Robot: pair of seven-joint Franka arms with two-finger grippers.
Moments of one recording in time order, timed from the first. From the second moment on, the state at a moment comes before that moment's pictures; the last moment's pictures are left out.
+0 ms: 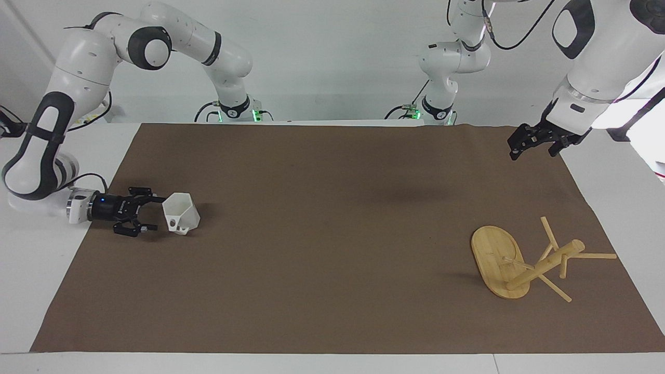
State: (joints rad) left arm -0.05 0.08 -0.08 -1.47 0.05 1.49 -0.09; right arm -0.58 0.71 -0.03 -1.59 0.93 1.37 -2.51
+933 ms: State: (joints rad) left arm -0.05 0.08 -0.08 -1.47 0.05 1.49 -0.09; right arm -0.53 0.70 -0.02 -1.71 0.98 1.42 -2.57
